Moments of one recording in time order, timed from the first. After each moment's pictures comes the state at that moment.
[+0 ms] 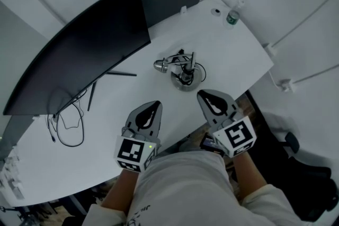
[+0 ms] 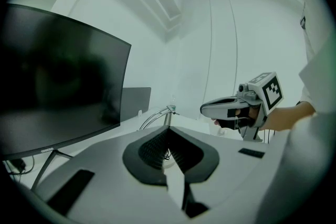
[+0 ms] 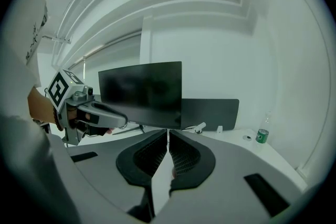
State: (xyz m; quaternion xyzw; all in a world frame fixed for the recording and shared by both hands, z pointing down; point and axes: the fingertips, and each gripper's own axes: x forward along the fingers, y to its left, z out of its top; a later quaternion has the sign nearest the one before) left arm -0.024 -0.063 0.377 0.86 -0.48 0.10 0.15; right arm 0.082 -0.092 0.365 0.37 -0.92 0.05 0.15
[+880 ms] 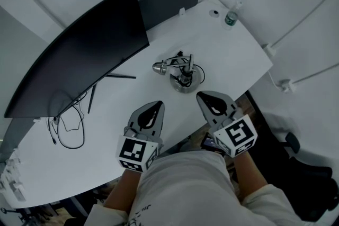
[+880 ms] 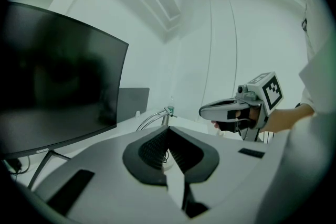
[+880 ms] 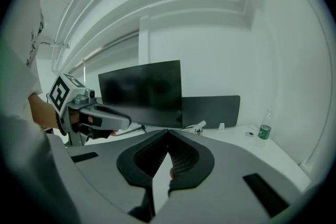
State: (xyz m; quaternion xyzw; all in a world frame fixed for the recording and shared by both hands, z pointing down) left arm -0.014 -0.069 0.374 0.86 -0.47 0.09 0.15; right arm 0.084 -0.094 0.364 0.36 -0.92 0.07 0.14
